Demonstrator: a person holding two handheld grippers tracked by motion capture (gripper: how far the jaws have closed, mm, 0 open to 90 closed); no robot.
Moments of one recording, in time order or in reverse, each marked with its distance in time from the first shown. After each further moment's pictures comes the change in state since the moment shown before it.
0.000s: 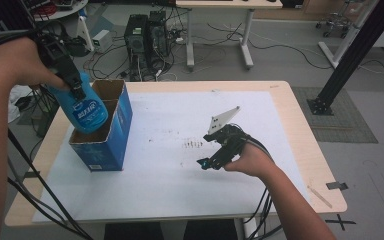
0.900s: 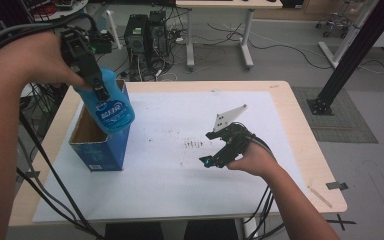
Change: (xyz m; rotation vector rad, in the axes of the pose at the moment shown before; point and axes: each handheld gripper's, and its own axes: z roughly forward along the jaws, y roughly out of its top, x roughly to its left) left arm -0.058 0.020 -0.030 -0.067 -0.042 0.212; right arm -0.003 -0.003 -0.010 -0.051 0.001 0.008
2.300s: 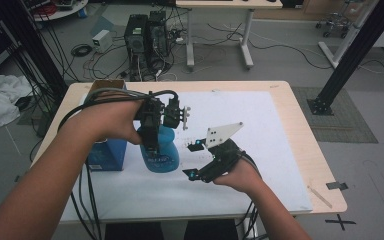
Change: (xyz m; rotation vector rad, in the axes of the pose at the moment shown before) left arm -0.126 0.058 0.103 0.076 0.036 0.636; right arm 0.040 0.000 0.021 -0.214 0.075 -0.060
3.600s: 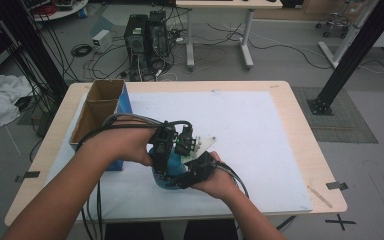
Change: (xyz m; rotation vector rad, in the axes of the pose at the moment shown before) left arm -0.032 0.029 0.050 0.012 0.009 0.178; right arm 0.017 -0.005 0.064 -0.060 0.063 -0.099
